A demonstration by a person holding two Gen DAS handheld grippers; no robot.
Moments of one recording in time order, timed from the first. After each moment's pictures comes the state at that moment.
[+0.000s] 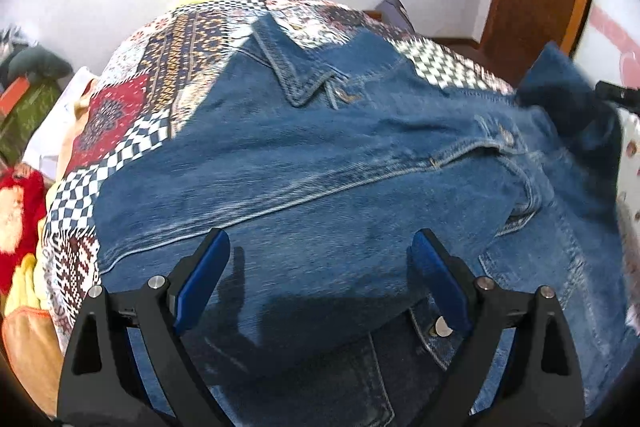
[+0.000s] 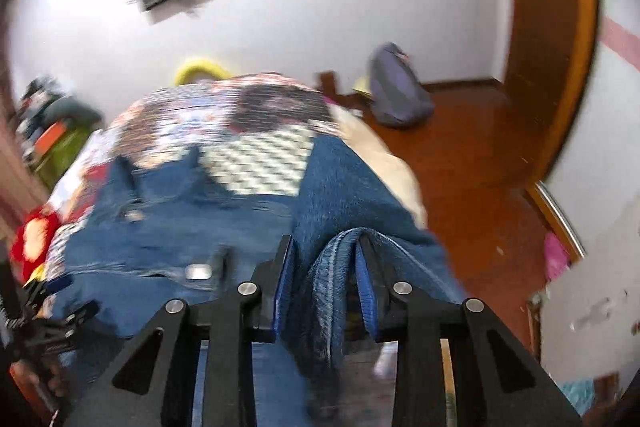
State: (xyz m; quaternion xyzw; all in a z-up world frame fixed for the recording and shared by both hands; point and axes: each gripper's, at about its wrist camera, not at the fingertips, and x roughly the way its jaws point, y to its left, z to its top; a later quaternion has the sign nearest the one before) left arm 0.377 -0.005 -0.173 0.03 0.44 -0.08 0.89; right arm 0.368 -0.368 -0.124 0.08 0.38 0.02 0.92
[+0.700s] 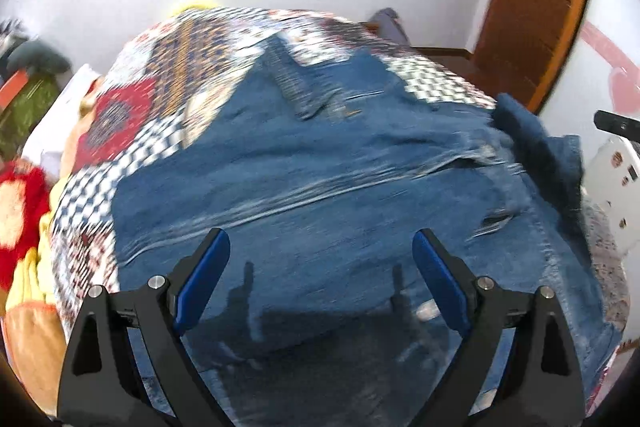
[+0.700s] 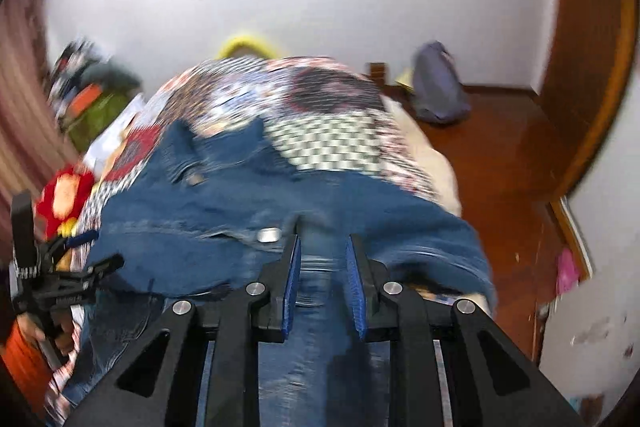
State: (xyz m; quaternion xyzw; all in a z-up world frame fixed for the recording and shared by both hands) left arm 0.364 -0.006 -0.148 0.03 0.43 -0.11 0.89; right arm 0.342 -0.358 -0.106 0.06 0.41 0.07 0.91
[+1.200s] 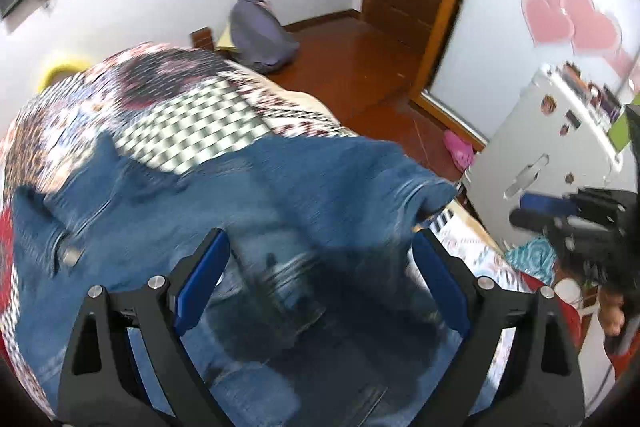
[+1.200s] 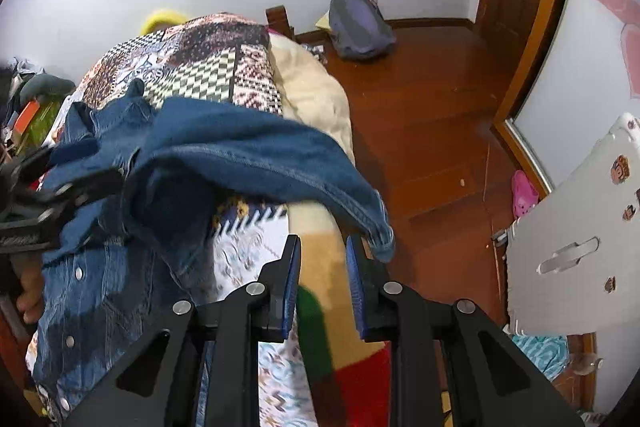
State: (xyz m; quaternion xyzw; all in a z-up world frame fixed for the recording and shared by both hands) left arm 0.423 -0.261 -0.136 0.12 0.46 -0.28 0.84; right arm 0.313 -0.486 -0.170 0.09 0.49 -0.02 0.87
